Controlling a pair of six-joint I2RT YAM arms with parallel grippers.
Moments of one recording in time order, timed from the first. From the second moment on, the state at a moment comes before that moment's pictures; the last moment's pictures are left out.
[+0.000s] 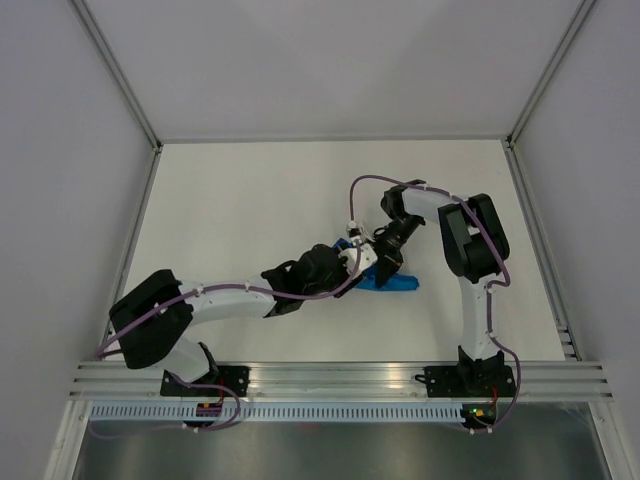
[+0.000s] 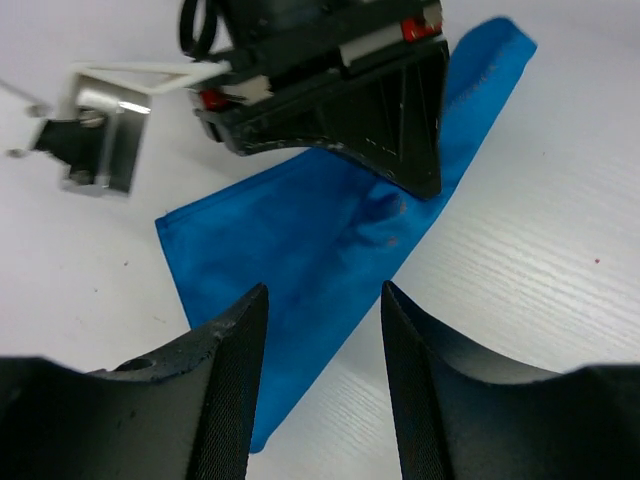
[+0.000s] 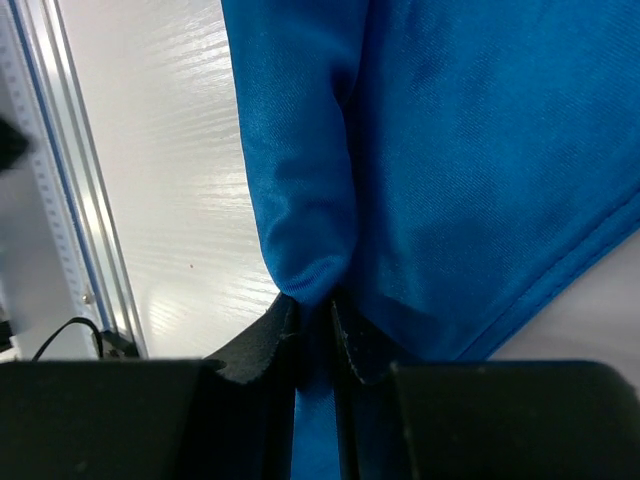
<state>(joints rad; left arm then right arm) -0.99 1.48 0.76 0.26 -0.08 0.19 0.35 2.17 1.48 -1.21 -0.74 -1.04</state>
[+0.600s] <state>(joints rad) -1.15 1.77 0.85 0.33 -0.23 0.44 0.34 2.25 1.51 -1.34 -0.76 -1.04</state>
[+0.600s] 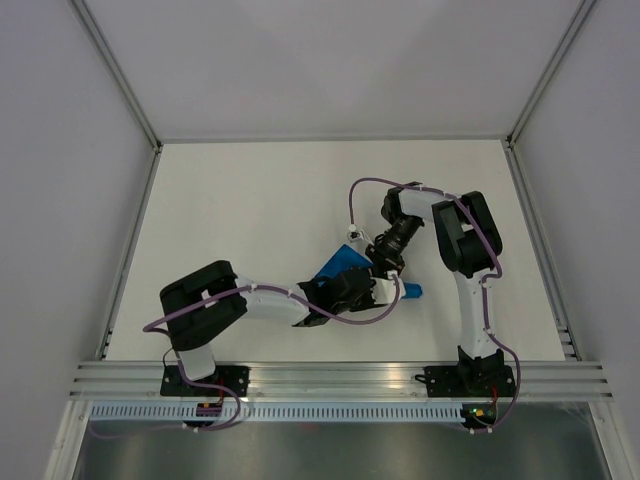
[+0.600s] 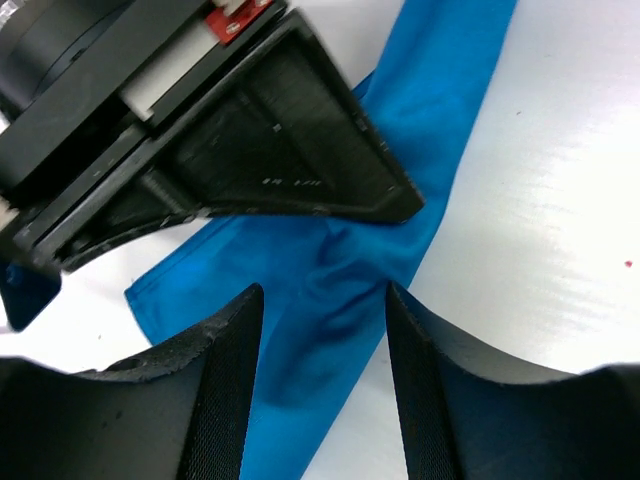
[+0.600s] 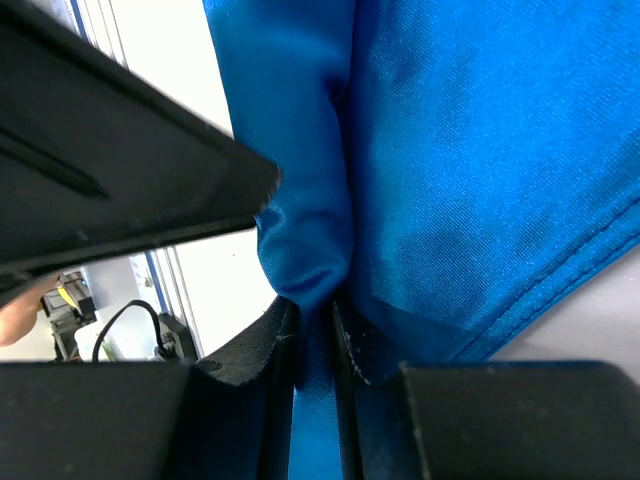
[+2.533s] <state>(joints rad) -0.82 2.05 1.25 -0.06 0.67 0.29 0.06 1.58 1.15 -0.67 -0.70 -0.70</state>
